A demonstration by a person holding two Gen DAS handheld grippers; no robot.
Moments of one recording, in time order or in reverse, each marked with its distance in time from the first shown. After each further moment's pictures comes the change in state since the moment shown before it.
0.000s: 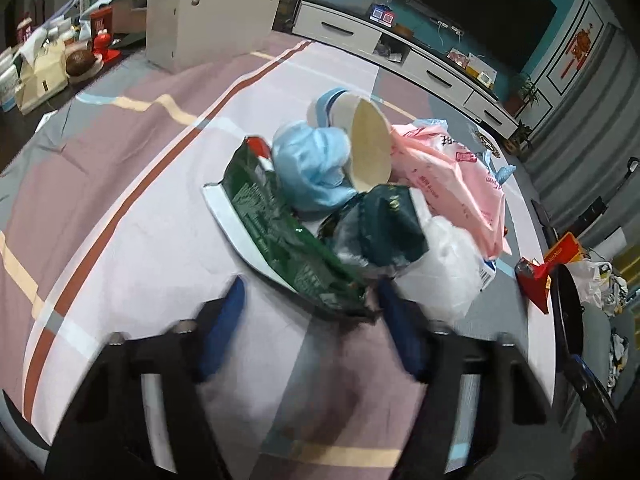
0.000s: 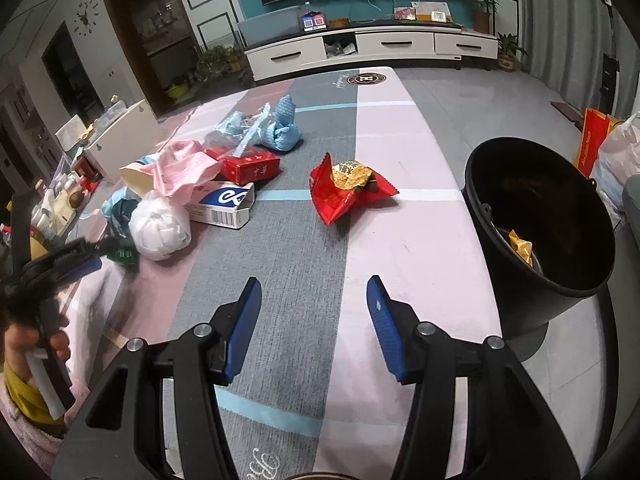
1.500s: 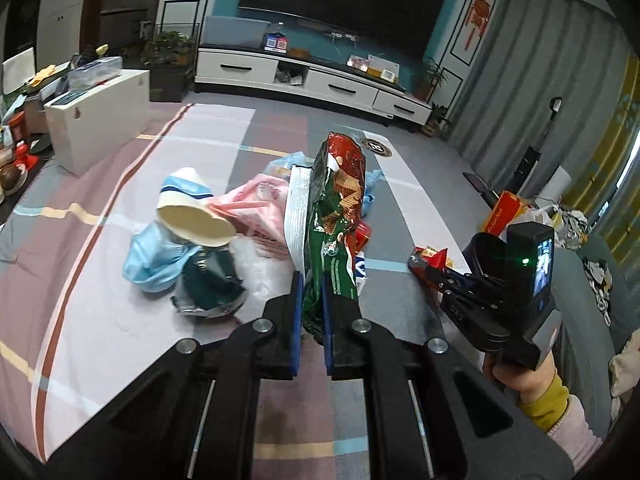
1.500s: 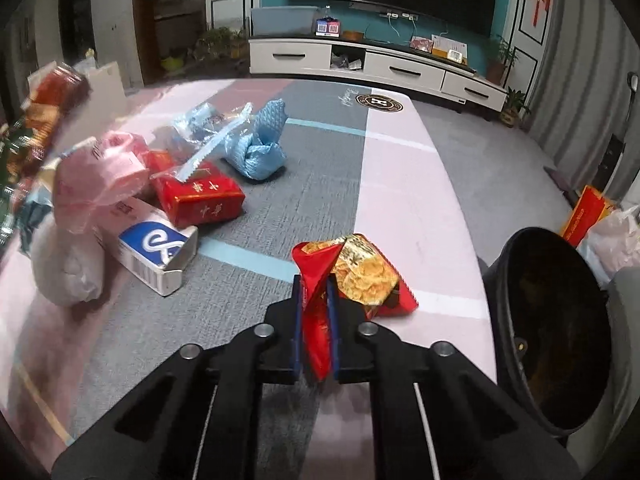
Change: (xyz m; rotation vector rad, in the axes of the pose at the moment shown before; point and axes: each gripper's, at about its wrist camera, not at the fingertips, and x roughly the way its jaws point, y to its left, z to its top) left arm -0.060 -0.102 0.000 0.290 -0.117 -0.200; right arm 0.086 0.007 0.053 -0.186 -0.046 -0.126
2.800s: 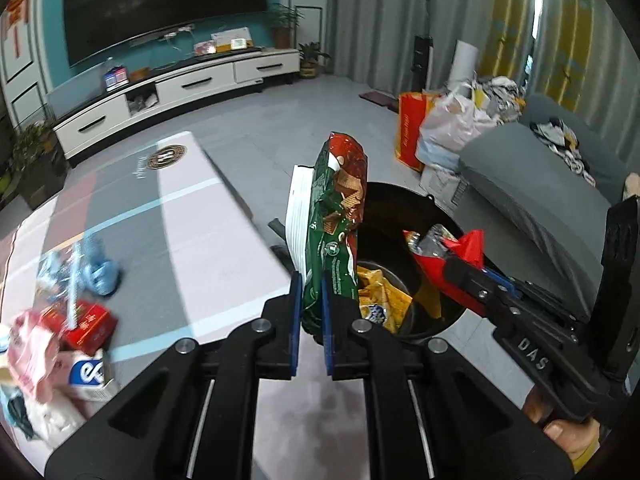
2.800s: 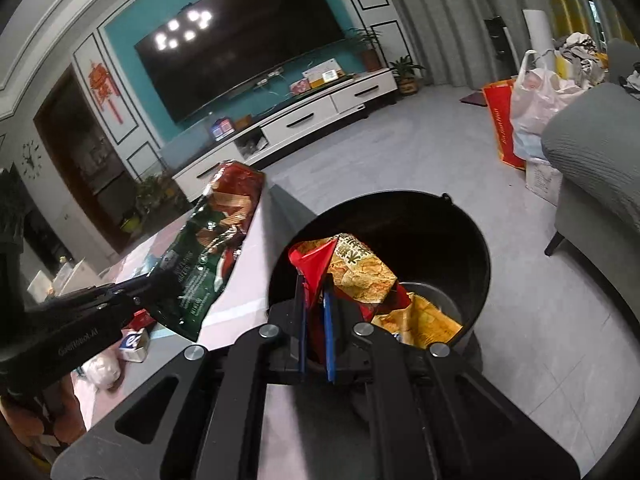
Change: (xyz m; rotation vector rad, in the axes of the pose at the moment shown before) left arm 0.118 -0.282 -0.004 0.511 0.113 -0.170; right arm -0.112 -0.200 -0.082 0.558 -0.263 -0.018
